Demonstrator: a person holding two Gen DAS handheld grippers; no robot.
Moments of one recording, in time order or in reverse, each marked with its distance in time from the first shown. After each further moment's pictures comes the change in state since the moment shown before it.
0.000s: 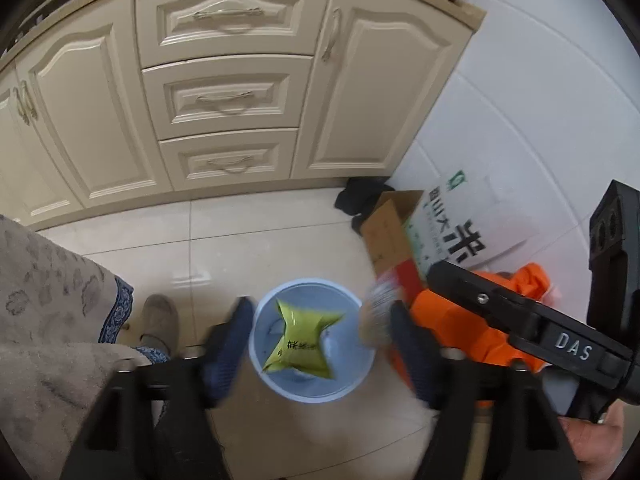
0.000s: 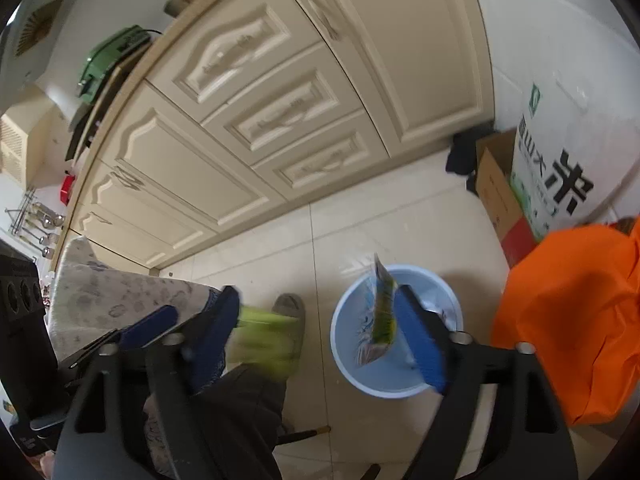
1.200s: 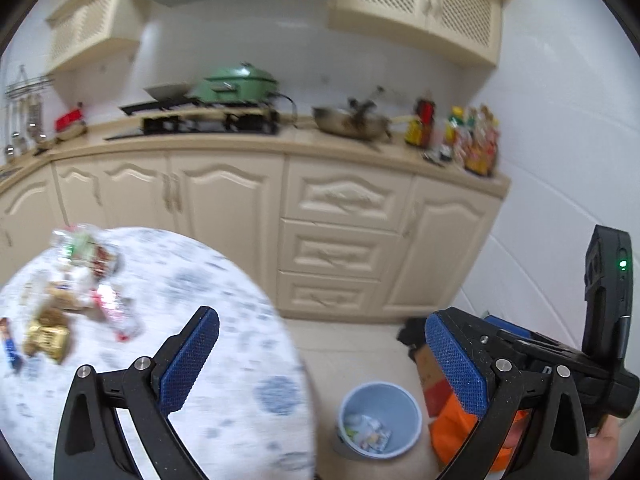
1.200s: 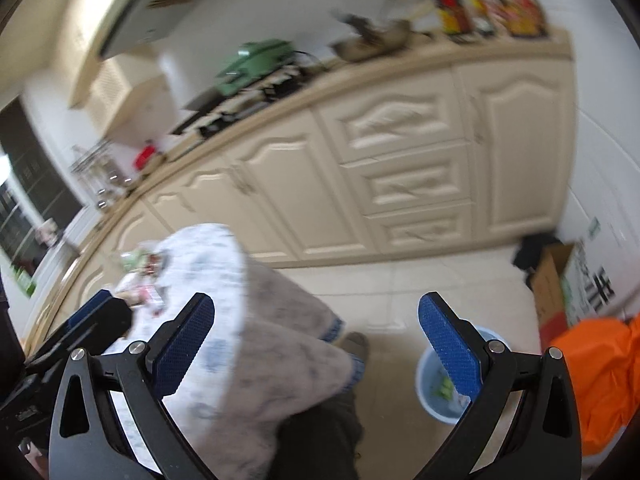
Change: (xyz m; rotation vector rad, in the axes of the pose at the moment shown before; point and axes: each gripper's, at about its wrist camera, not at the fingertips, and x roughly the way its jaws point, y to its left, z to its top) left arm -0.342 0.061 -0.209 -0.132 -0.555 0.192; right arm -0.124 0.240 -0.046 -0.345 -0.200 0.171
